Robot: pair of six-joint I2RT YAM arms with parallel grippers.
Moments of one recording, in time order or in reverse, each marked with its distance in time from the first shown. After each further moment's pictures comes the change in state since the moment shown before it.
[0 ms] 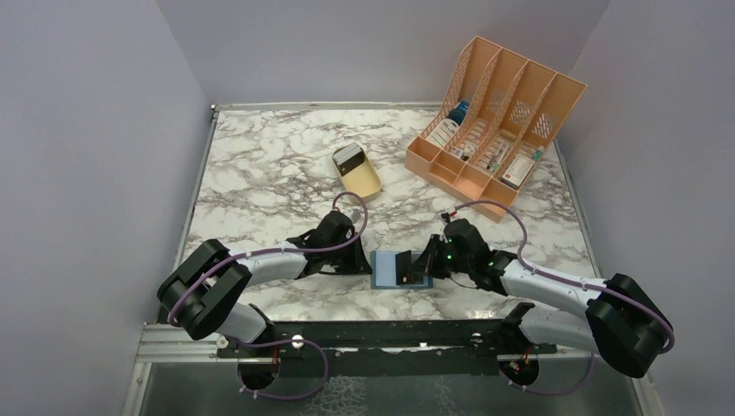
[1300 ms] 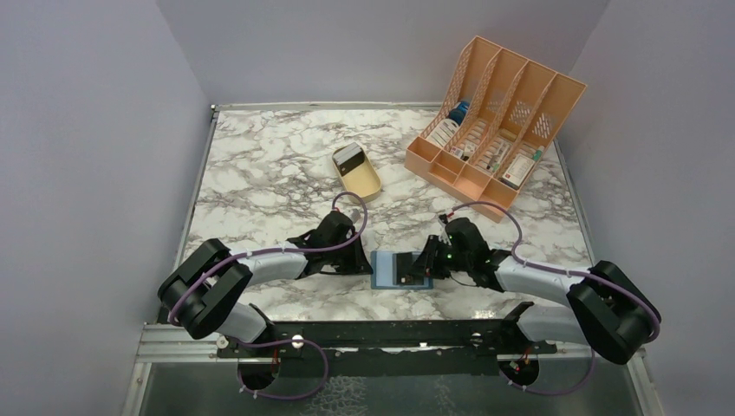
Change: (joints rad) left arm -0.002 0.005 0.000 0.007 0.000 -0.023; right arm -0.063 0.111 -0.050 0.158 -0.125 -0.038
